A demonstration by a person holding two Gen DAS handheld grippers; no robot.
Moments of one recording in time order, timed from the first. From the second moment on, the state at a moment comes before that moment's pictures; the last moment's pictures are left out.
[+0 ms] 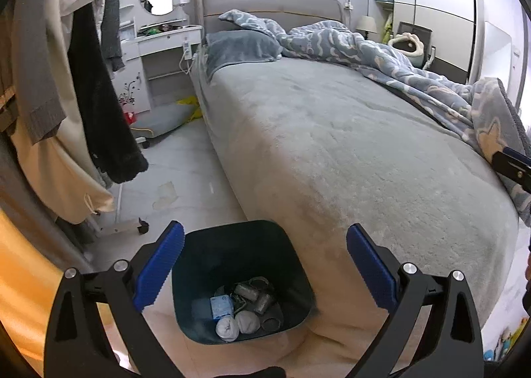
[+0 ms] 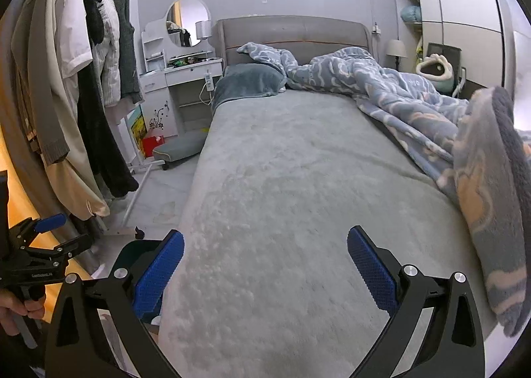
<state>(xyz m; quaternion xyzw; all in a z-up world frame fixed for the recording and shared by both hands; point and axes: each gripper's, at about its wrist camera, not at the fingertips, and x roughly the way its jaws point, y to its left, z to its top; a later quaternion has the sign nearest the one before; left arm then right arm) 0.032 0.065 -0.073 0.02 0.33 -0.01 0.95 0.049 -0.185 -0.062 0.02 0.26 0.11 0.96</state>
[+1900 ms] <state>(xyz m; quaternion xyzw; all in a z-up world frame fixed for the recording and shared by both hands) 0.033 0.057 -0.068 0.00 0.31 0.01 0.95 0.039 -0.197 -0.070 0.02 0.27 0.11 0.96</state>
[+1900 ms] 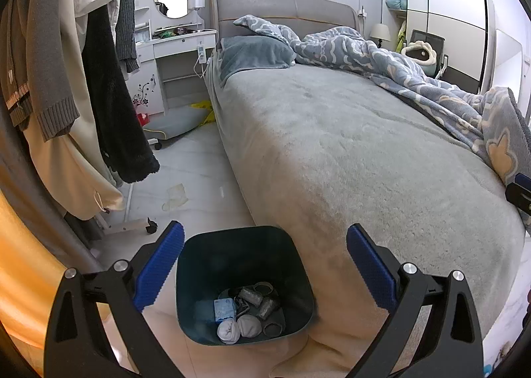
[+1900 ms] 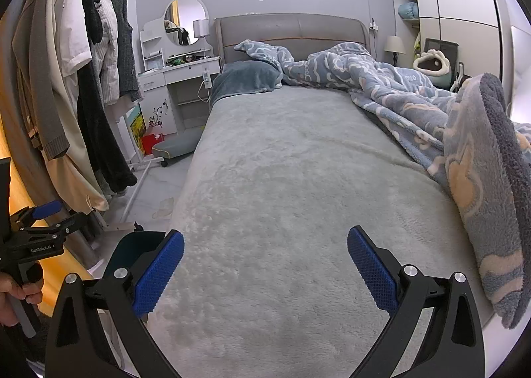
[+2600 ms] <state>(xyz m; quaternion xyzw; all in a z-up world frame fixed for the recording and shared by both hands) 0.033 0.057 -0.070 0.00 0.32 0.01 0.95 0.038 -0.196 -0.071 0.02 0.27 0.11 0.96</state>
